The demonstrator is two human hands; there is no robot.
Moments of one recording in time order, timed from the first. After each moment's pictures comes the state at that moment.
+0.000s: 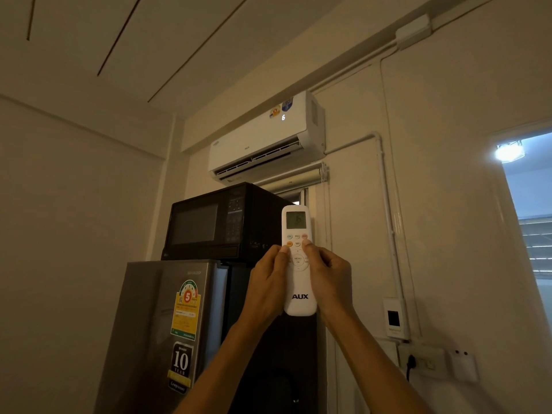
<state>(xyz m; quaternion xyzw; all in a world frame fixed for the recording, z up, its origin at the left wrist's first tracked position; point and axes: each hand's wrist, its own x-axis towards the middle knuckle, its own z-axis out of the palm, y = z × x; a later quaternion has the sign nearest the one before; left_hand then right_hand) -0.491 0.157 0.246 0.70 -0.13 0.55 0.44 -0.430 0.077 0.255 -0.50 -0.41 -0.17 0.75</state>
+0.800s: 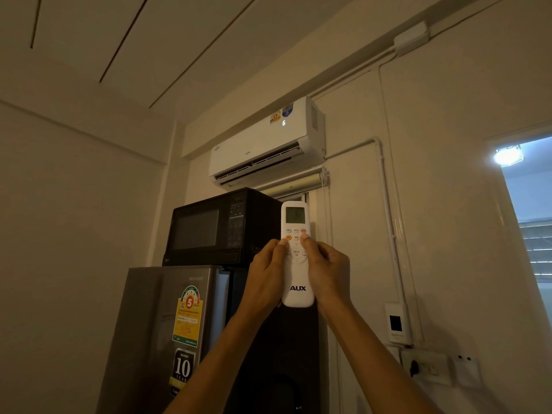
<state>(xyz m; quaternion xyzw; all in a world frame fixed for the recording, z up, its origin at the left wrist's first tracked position) -0.500 0.158 0.266 0.71 -0.13 0.55 0.42 -0.435 0.082 0.271 -0.50 -0.39 -0.16 0.76</state>
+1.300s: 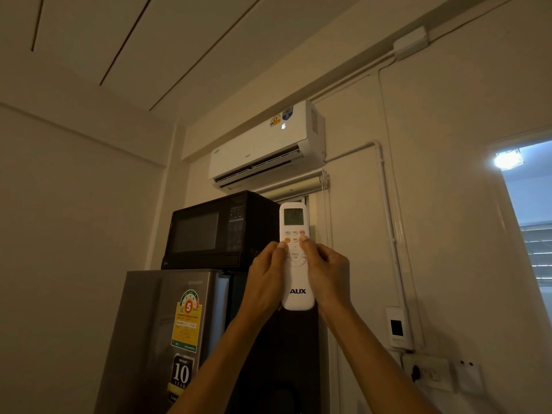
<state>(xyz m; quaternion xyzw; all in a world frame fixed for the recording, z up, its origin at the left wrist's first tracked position) -0.499 0.161 0.269 0.70 -0.14 0.56 0.43 -0.436 0.084 0.276 -0.50 -0.39 -0.17 0.75</state>
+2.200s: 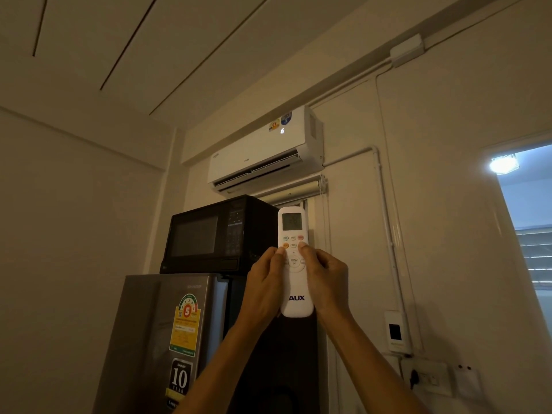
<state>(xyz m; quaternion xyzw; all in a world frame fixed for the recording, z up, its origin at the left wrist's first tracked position) -0.500 0.159 0.265 0.70 -0.14 0.55 0.43 -0.439 0.080 0.272 -0.48 -0.41 -0.18 0.75</state>
